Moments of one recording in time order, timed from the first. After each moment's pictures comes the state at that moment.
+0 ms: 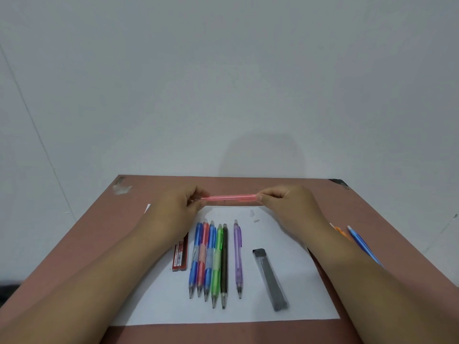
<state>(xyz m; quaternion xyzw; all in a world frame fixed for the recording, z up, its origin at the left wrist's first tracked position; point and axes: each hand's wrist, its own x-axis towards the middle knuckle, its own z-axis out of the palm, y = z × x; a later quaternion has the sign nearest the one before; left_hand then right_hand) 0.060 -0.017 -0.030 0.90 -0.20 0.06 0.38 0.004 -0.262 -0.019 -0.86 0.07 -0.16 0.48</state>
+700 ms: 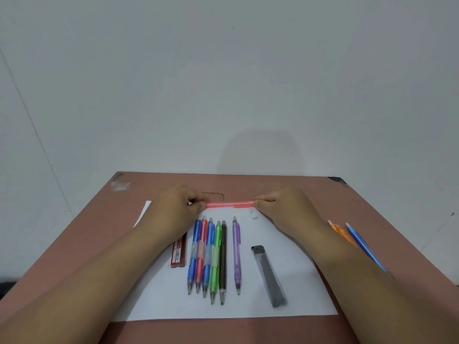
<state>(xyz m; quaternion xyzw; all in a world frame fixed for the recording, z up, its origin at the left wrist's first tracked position) 0.066 -0.020 -0.032 0.92 -0.18 0.04 0.36 0.005 -0.257 -0.020 -0.93 0.09 -0.11 0.34</state>
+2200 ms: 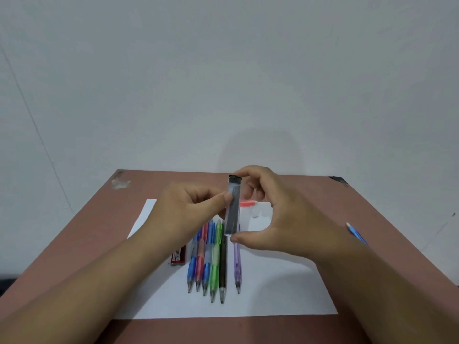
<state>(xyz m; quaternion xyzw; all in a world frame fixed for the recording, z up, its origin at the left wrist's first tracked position) 0.005 -0.030 0.005 0.77 -0.26 0.01 0.58 -0.043 -0.234 0.015 -0.92 -0.20 -0.14 0.31</state>
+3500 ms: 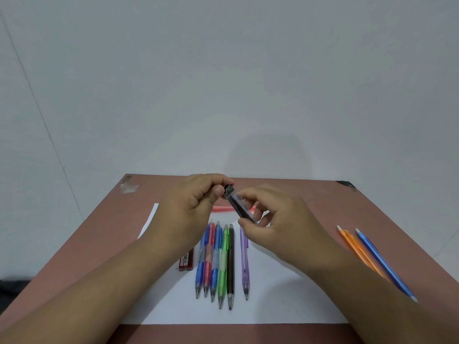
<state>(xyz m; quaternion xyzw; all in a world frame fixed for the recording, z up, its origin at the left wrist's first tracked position) 0.019 -0.025 -0.004 0.80 -0.33 0.24 0.44 -0.034 -0.219 -0.004 -0.92 -0.17 -0.21 0.30</state>
